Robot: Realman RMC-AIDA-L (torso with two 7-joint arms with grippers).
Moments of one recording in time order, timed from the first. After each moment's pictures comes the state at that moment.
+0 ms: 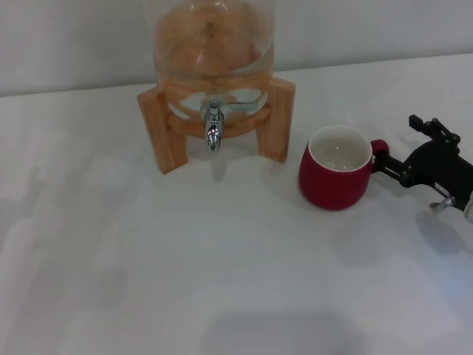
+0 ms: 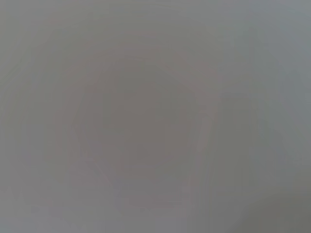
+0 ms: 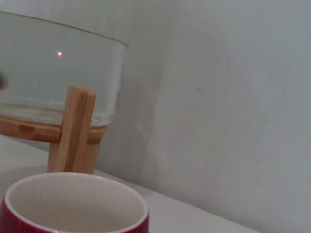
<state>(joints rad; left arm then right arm) -0.35 -2.09 1.33 0.18 -2.92 -1.38 2.70 0.41 2.00 -1.95 -0.10 0.18 -1.08 0.19</state>
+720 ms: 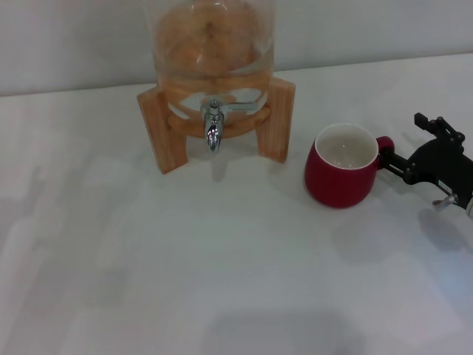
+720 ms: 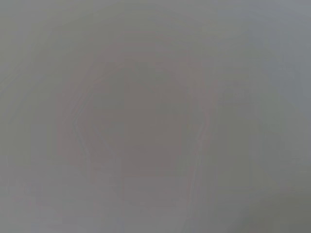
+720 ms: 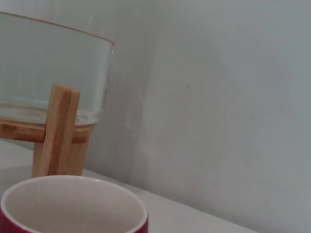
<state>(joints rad) -0.36 -2.09 1.33 0.18 -2.92 -1.37 2.70 0.41 2.00 -1.92 -0.10 0.18 -1.07 0.19</state>
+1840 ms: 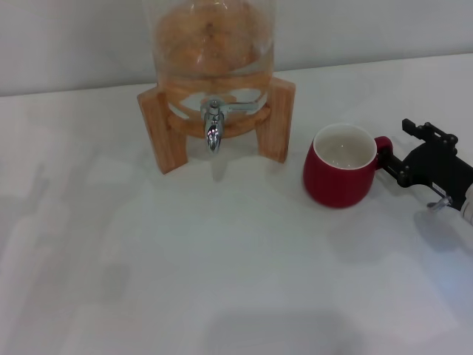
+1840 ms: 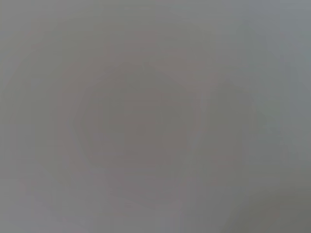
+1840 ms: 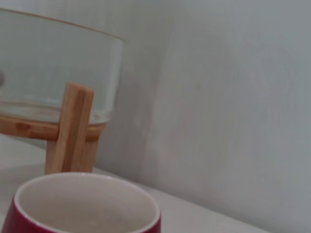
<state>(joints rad) -0.37 -2.09 1.34 0.18 -2.92 -1.36 2.70 0.42 2.01 -1.93 -0.11 0.17 -1.06 0.19</state>
